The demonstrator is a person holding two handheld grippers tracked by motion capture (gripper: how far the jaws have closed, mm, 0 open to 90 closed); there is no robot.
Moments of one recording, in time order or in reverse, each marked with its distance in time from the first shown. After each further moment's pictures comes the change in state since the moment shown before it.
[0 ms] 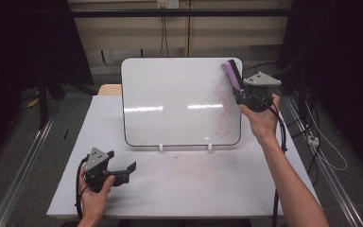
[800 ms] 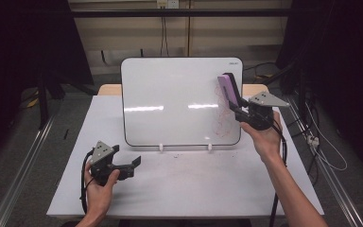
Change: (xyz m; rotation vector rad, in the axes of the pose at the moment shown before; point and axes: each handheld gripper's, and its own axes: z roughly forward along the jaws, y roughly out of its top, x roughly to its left) left arm -0.008 0.018 0.016 -0.019 -0.041 0.022; right arm 0.018 -0.037 -0.025 -0.113 0.144 0.092
